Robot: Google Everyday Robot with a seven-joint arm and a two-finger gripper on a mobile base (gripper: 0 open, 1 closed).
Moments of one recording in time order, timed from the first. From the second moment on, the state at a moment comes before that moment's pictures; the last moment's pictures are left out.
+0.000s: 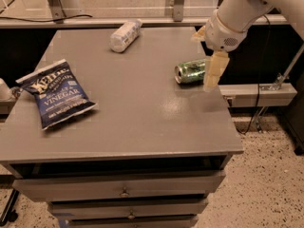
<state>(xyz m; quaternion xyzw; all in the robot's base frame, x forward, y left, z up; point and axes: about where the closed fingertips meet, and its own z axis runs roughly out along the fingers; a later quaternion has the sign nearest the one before) 0.617 -0.153 0.892 -0.73 0.66 0.01 0.19</state>
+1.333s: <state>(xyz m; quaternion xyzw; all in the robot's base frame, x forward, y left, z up) 0.651 -0.140 0.841 -0.75 0.65 0.02 0.14</state>
